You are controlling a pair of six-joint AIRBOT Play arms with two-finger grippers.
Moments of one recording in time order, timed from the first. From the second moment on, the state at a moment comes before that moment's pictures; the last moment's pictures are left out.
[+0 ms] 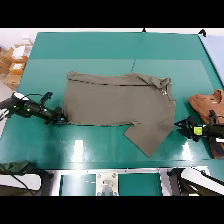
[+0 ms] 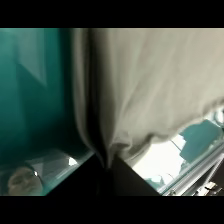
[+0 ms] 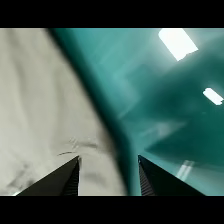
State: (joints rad) left arm 0.23 -1.57 0.89 0.86 -1.26 -1.12; right arm -0.78 -1.21 0.52 -0.83 1.13 1.23
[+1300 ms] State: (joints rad) left arm 0.20 -0.84 2.04 0.92 -1.19 -1.25; right arm -0.75 -0.64 1.70 -0.51 0.93 1.12
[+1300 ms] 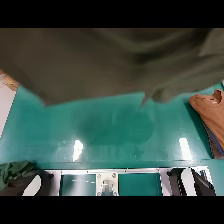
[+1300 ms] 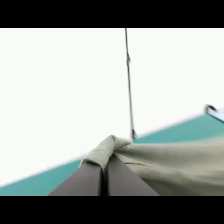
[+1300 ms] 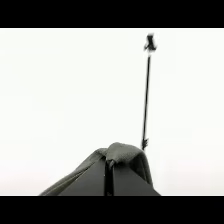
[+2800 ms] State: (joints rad) left arm 0.07 -1.84 1.72 0.89 -0.98 -1.15; right arm -0.41 -1.74 1.46 -0.44 0.94 1.10
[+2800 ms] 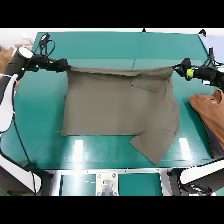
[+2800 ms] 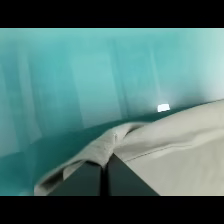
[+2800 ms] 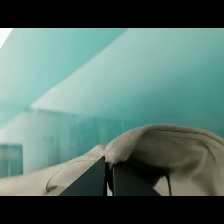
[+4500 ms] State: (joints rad) left arm 0.12 -1.51 1.20 1.15 -1.46 -1.44; right arm -0.64 -1.30 0.99 -1.07 1.34 1.41
